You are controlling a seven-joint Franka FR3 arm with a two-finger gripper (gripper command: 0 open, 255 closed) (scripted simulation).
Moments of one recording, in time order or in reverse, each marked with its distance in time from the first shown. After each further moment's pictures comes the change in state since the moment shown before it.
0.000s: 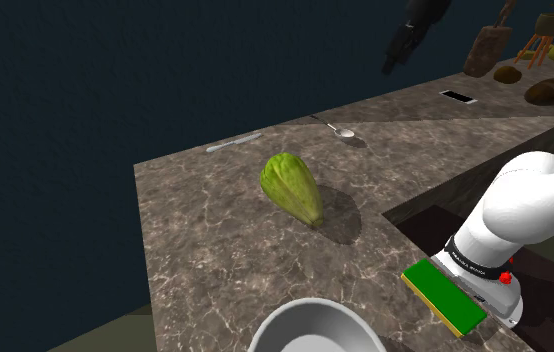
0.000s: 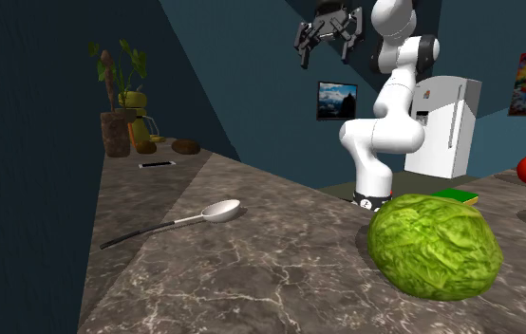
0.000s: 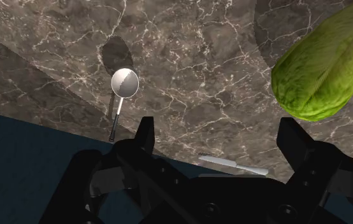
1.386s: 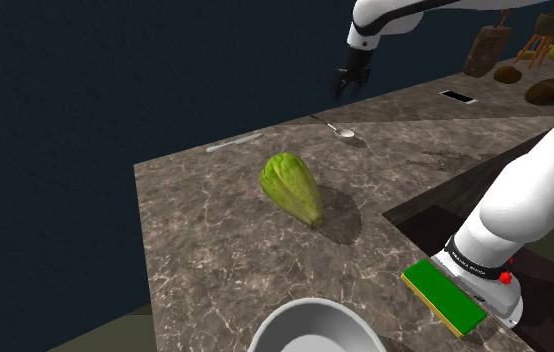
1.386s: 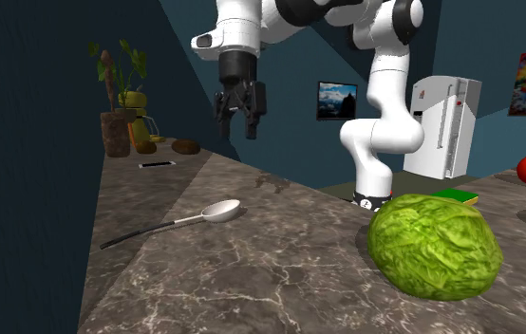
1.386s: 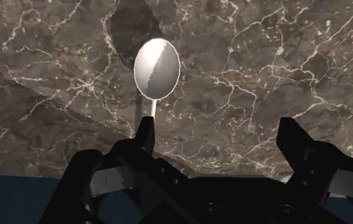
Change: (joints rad) arm -0.051 0.658 -0.139 0.185 0.067 0.301 -0.009
